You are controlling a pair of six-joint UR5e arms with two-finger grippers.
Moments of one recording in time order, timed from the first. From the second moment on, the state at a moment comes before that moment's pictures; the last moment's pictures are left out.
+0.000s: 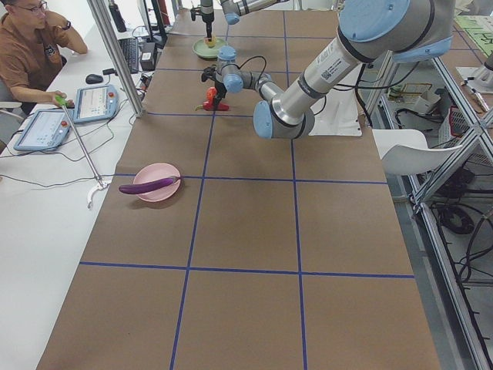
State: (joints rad) left arm -0.56 -2.66 -1.00 -2.00 -1.80 -0.88; right arm 1.23 -1.12 1.13 -1.29 2.11 0.34
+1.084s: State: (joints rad) left arm -0.53 -2.66 -0.96 -2.02 -1.76 -0.88; right arm 1.27 -1.07 1.24 -1.42 2.23 0.36
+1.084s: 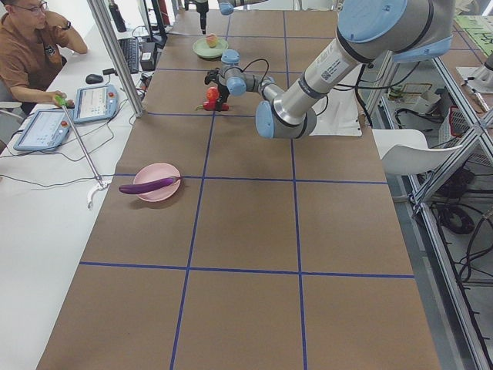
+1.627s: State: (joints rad) left arm -0.54 -2.66 -0.97 -2.02 -1.75 -0.91; right arm 1.27 -1.07 1.28 -1.42 2.27 0.41
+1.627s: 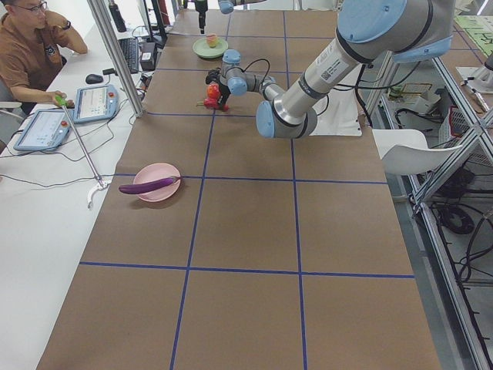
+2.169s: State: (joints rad) left arm -0.64 -2.63 -1.08 -1.90 -1.83 -1.01; right arm 1.15 -1.07 1.42 -1.41 2.30 0.66
